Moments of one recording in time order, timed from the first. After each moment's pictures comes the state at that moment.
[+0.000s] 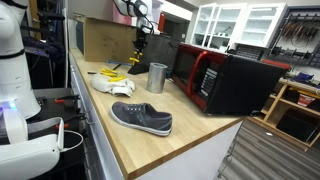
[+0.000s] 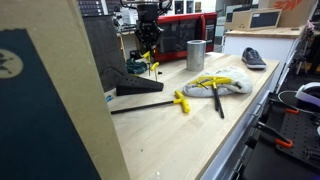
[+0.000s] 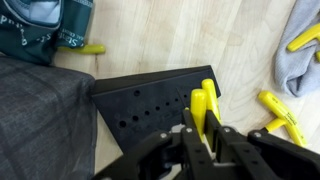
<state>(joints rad) 0.09 0.36 0.25 -1.68 -0.06 2.08 -1.48</state>
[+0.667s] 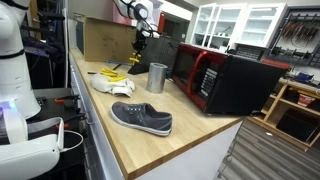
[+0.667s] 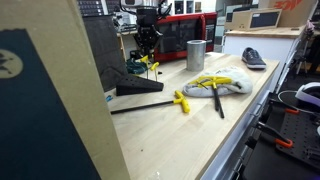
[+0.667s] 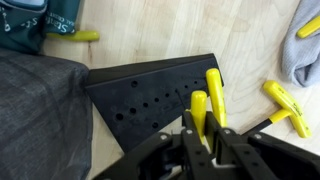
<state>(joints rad) 0.07 0.39 0.27 -1.67 0.00 2.09 -1.51</state>
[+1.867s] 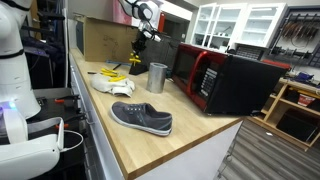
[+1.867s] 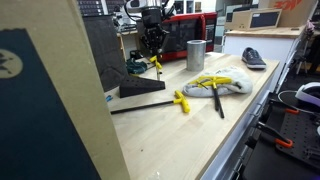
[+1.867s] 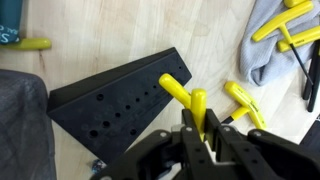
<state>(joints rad) 0.04 0.43 0.27 -1.60 0.04 1.88 -1.55</state>
